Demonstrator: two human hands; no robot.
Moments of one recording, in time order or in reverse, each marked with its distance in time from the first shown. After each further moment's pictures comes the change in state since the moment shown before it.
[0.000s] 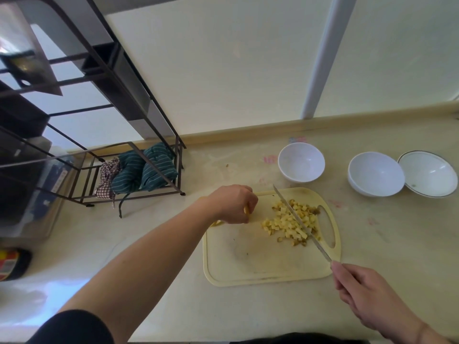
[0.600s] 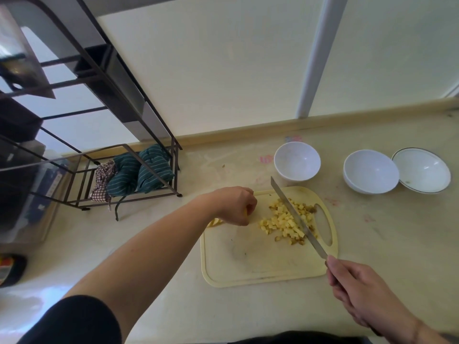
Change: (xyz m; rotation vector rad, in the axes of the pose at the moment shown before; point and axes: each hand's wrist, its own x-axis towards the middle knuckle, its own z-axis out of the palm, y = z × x) left_hand 0.010 0.000 0.000 0.038 -0.094 0.061; right_hand -0.005 -0.011 0.006 0.213 -0.043 0.039
